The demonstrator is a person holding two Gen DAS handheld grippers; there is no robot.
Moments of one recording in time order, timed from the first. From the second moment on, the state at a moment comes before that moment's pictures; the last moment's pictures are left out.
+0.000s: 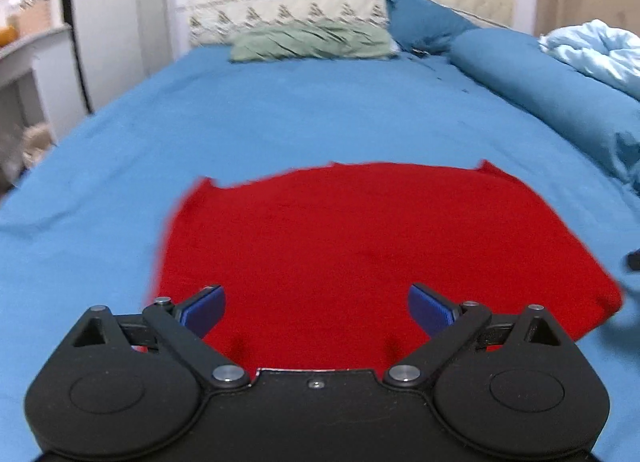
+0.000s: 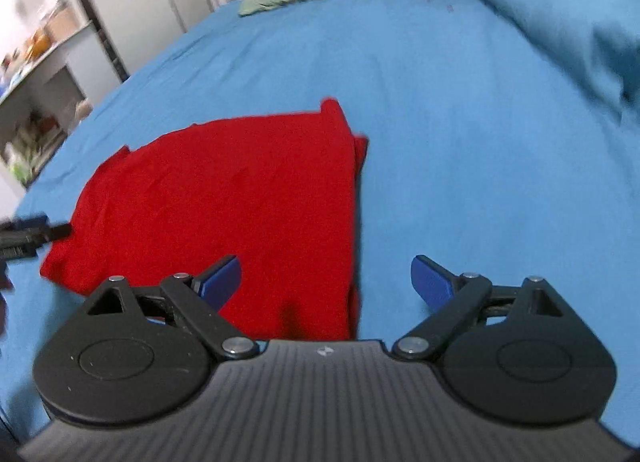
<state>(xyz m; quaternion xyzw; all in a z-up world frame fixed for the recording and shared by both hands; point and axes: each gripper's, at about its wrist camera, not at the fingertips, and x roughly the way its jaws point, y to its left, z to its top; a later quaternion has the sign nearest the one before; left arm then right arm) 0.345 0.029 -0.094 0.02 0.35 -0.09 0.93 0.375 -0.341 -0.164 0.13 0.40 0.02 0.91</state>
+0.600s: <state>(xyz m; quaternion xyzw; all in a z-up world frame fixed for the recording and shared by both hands) 0.396 -0.035 -0.151 0.03 0.44 -0.11 0.89 0.370 -0.311 -0.220 0.11 0.38 0.01 0.92</state>
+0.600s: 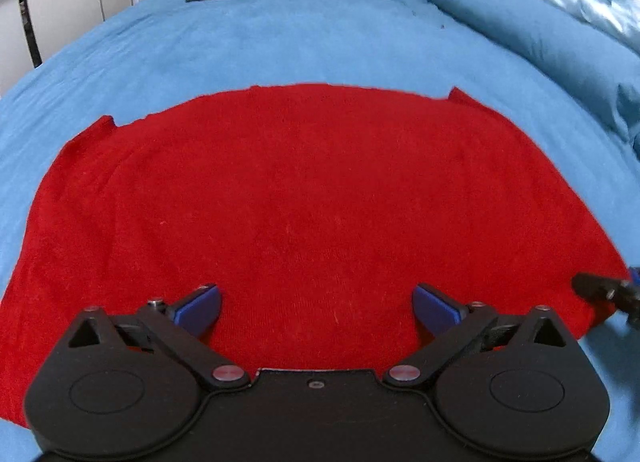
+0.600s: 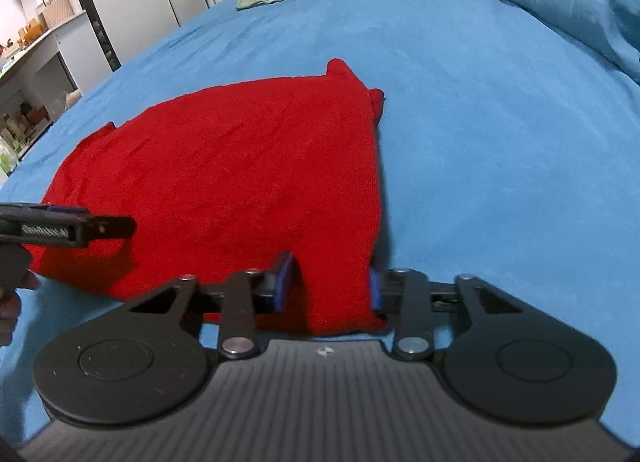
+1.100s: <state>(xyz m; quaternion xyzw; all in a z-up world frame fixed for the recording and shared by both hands) 0.406 -0.023 -0.145 0.01 0.48 -0.13 0.87 0.375 -0.323 -0.175 0.25 0.35 0.01 0.90</state>
